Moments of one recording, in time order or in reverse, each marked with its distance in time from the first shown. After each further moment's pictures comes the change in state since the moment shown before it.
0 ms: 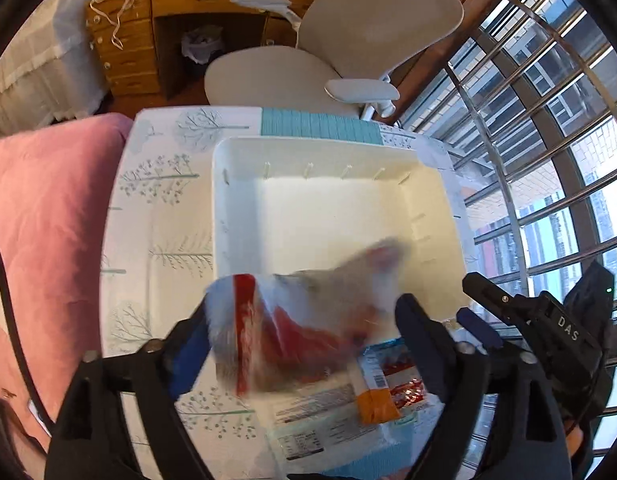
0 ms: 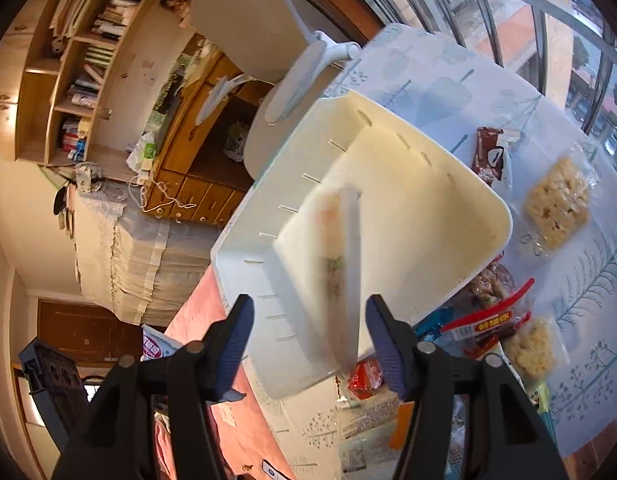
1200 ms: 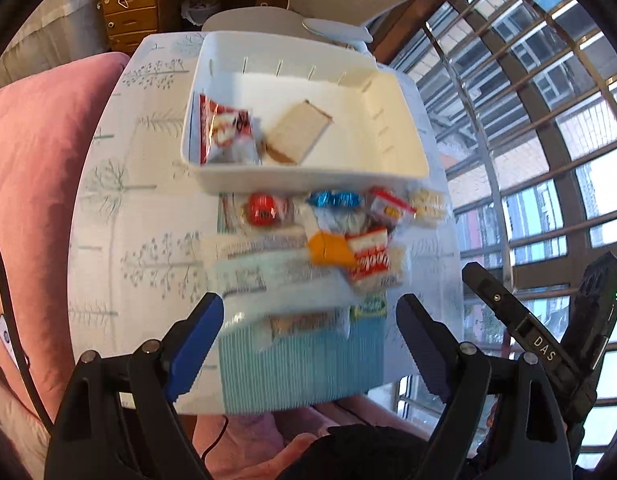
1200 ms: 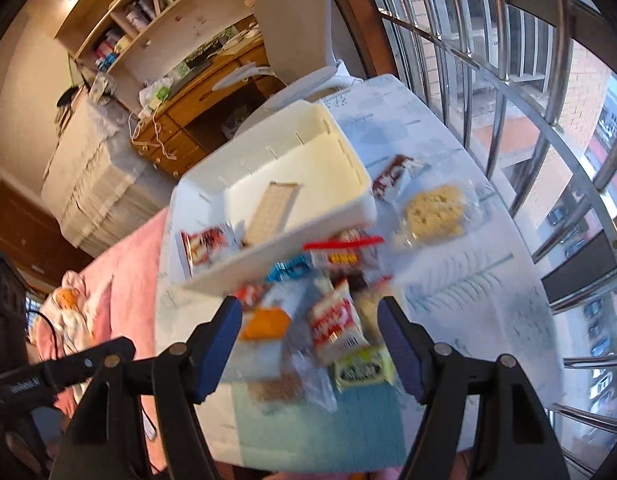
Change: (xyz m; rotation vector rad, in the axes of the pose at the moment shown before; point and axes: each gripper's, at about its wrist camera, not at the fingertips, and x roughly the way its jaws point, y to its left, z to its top) left arm -0.028 -0.042 -0.176 -0.028 0.074 -0.028; right arm -0.119 -0.063 -0.107 -0.441 -0.072 -0.195
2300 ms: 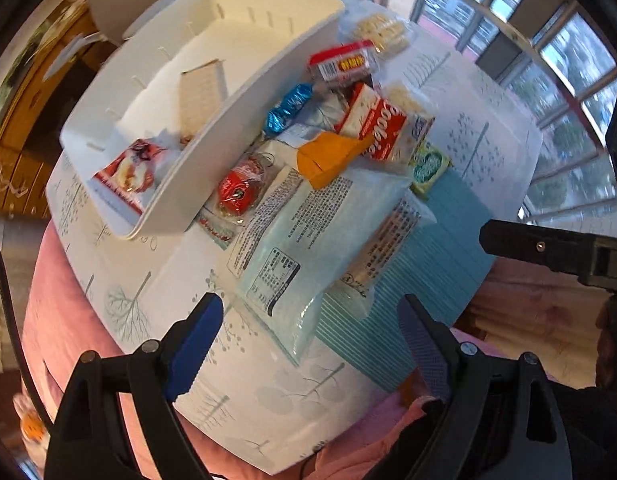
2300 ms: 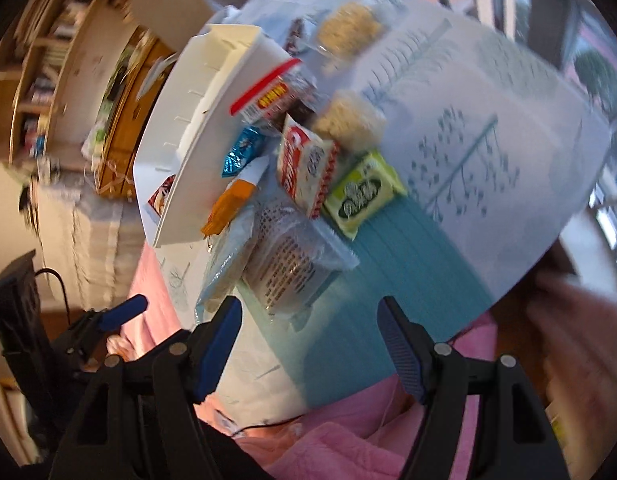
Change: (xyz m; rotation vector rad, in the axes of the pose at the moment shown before) left arm 0.081 -0.033 -0.014 0.853 0.260 0.224; right arm 0.037 -0.016 -0.122 0.577 0.169 0.087
